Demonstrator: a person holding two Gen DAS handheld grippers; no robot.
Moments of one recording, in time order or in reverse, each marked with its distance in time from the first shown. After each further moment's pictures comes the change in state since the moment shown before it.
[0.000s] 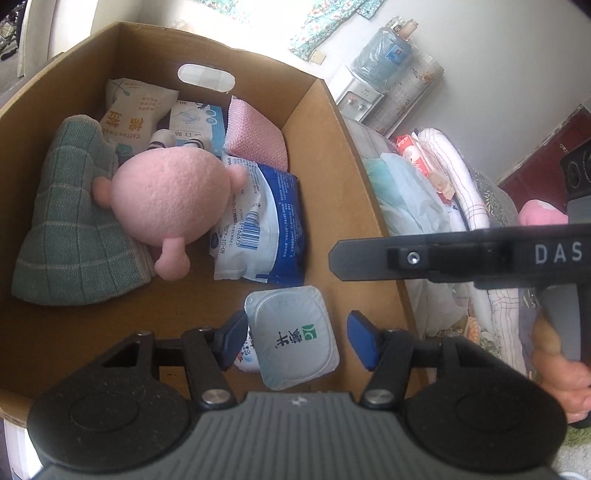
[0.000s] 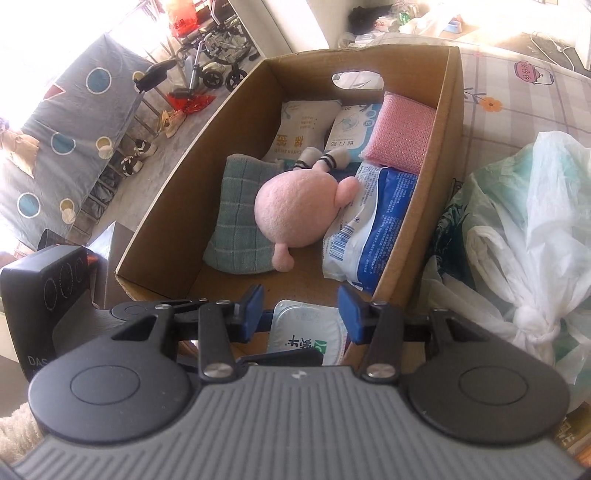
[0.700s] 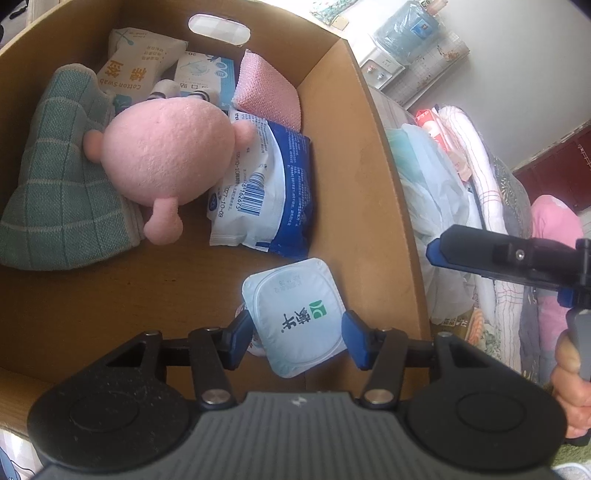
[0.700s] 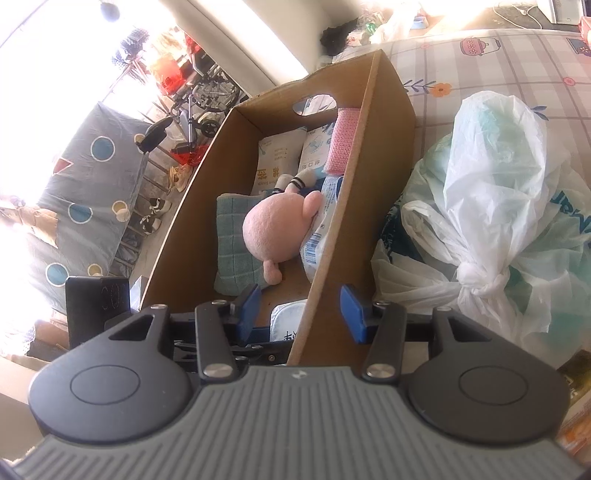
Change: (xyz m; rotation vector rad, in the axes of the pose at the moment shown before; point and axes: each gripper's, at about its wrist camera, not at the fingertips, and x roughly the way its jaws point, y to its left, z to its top) left arm 0.021 0.002 0.007 -0.083 0.129 -0.003; right arm -0.038 -0.054 -0.027 0.196 -0.104 0.090
